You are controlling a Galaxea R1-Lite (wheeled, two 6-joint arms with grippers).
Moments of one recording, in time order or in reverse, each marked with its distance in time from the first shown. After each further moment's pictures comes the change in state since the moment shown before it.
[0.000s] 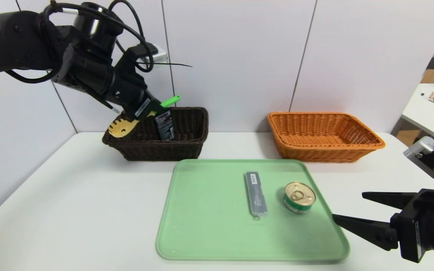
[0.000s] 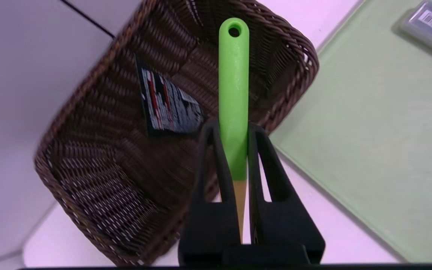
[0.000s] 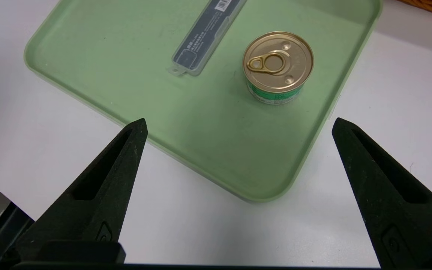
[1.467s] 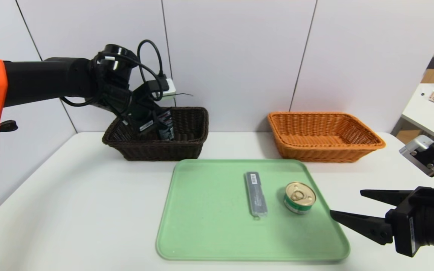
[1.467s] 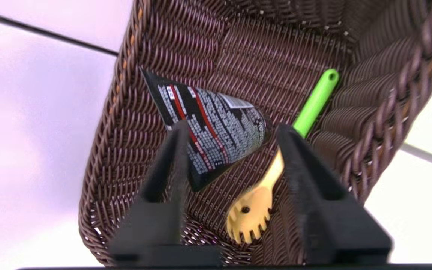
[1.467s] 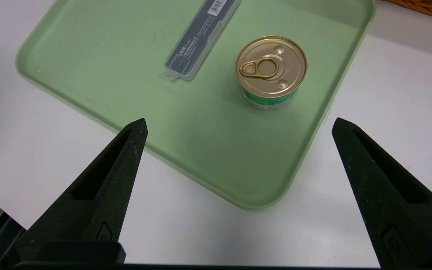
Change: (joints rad) left arm 0.073 0.179 -0.006 -0.133 -0.034 0.369; right arm -0.014 0.022 0.006 -0.030 0.000 0.000
